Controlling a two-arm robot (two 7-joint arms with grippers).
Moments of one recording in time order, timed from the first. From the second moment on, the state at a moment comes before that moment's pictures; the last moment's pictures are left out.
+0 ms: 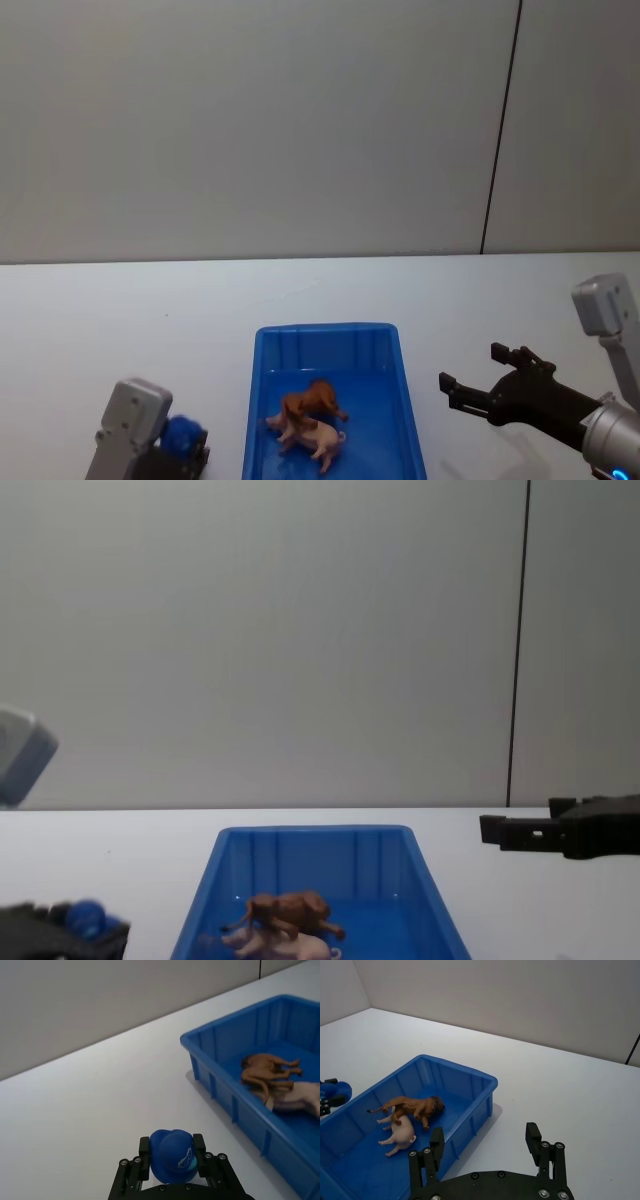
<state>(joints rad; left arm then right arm) -0.01 0.51 0.36 -1.64 -0.31 0.20 0.11 0.17 0.36 -0.24 -1.61 0.35 0.34 0.41</state>
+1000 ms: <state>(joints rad) -0.27 0.32 0.40 -1.58 -0.09 0.14 -0.13 0.17 0.36 -0.24 -1.61 0.35 0.34 0.41</state>
